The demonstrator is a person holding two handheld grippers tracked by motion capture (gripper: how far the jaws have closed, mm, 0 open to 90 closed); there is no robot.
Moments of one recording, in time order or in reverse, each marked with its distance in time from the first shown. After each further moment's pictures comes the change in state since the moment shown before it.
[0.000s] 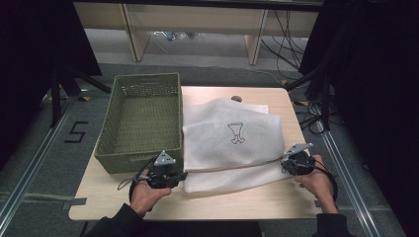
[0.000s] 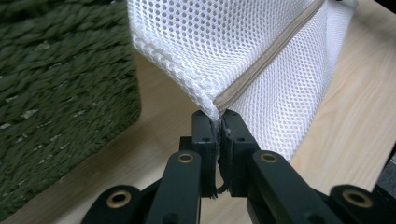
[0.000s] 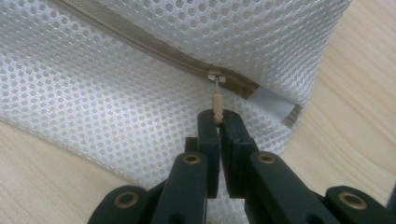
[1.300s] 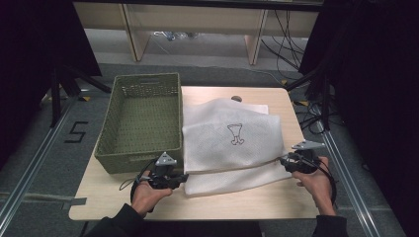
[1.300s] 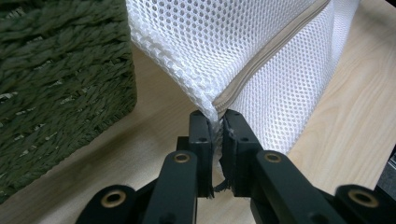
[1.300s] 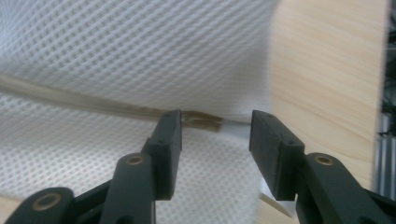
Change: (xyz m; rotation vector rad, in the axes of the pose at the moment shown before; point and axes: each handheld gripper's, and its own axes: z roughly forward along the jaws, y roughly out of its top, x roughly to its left) left arm -0.001 -0.003 0.008 0.025 -0.015 -0.022; right arm 0.001 0.001 -0.021 -0.150 -0.083 0.238
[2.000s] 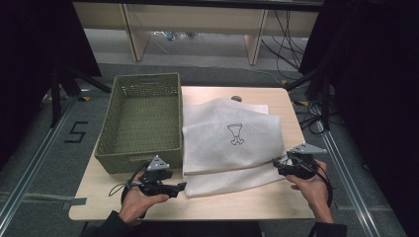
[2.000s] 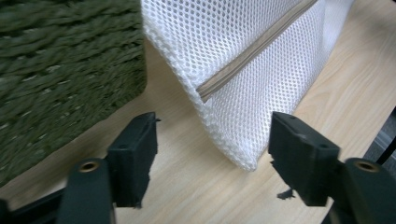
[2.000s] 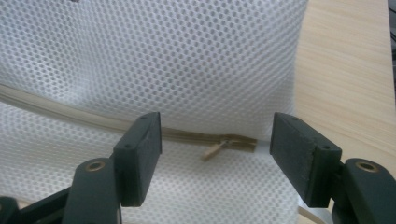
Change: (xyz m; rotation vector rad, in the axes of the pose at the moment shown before) left arm -0.006 -0.009 -0.034 -0.020 0.021 0.010; right arm 0.025 0.001 -0.012 -0.136 0.038 0.012
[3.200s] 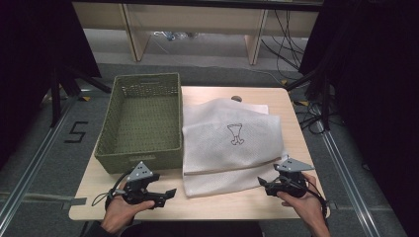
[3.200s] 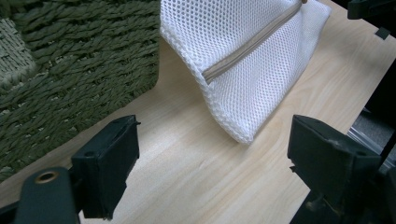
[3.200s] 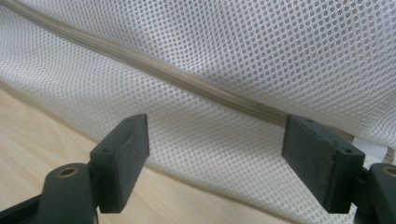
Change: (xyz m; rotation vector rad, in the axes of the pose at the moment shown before) left arm 0.007 -0.025 -0.029 -0.097 -0.023 0.016; right arm 0.055 -0.017 -0.015 0.002 0.146 -0.076
